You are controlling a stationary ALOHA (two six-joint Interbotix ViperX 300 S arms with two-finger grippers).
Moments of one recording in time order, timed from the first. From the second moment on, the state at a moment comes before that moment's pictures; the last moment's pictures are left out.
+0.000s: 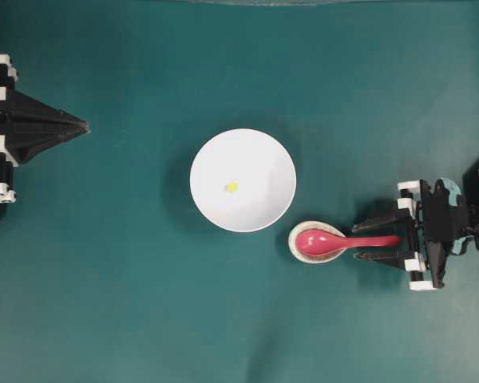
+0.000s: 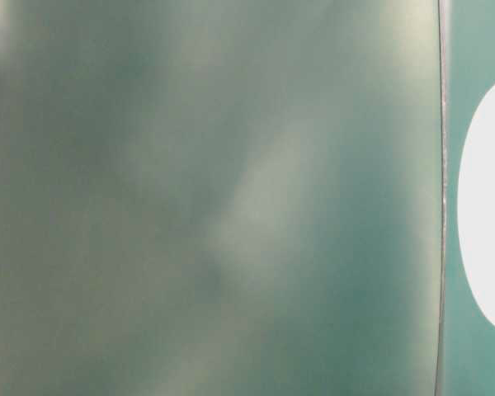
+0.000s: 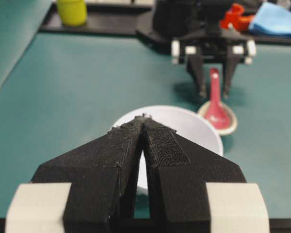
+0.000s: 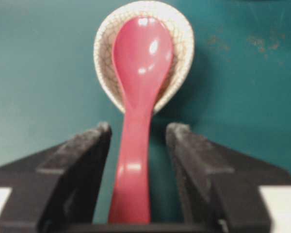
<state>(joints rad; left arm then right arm) 0.09 -0.96 1.18 0.01 -0.17 0.00 0.51 0.15 1.35 0.48 -1.12 0.06</state>
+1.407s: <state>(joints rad) 0.09 -0.96 1.18 0.01 -0.17 0.00 0.51 0.15 1.35 0.48 -1.15 0.06</state>
